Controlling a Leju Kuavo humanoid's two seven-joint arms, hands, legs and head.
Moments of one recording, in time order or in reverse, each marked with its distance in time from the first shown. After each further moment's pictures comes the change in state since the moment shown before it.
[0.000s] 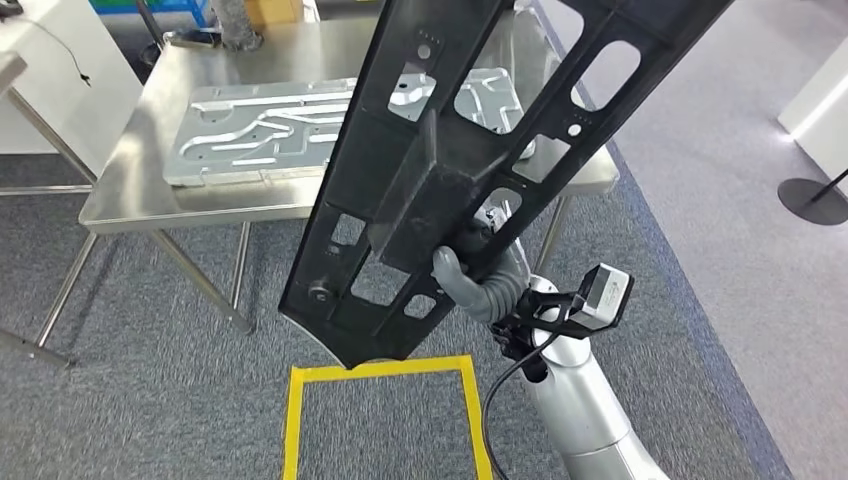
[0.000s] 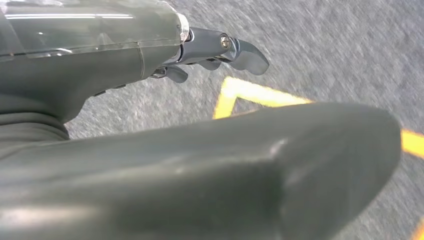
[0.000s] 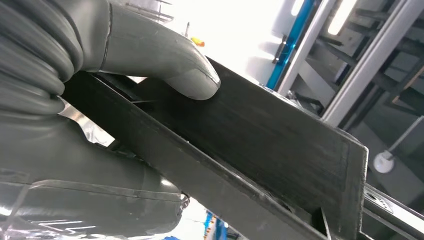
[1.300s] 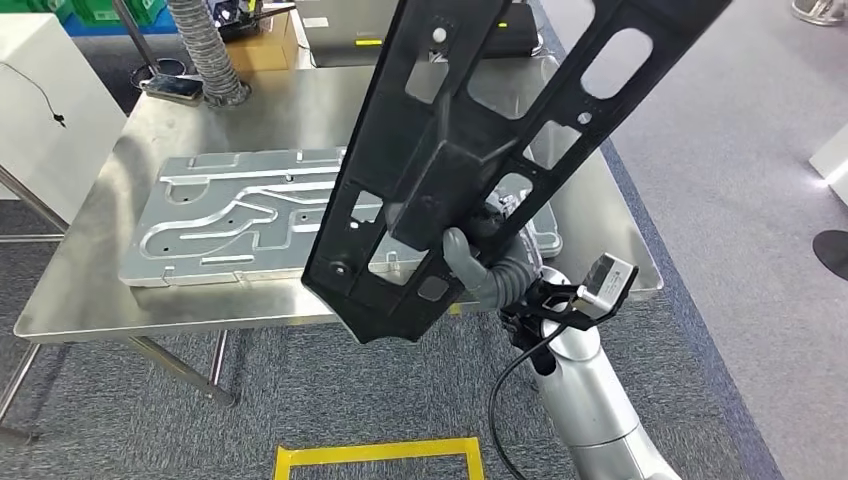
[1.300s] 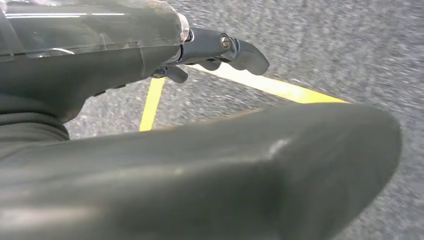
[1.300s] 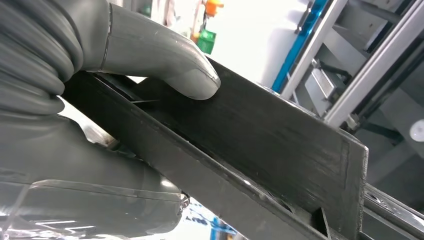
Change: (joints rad) left arm 0.010 -0.005 0.001 0.000 0.007 0.003 -0.004; right arm -0.015 -0.022 -0.031 -0.006 0.036 -0.101 0.018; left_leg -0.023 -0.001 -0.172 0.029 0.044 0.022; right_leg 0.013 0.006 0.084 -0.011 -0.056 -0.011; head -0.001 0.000
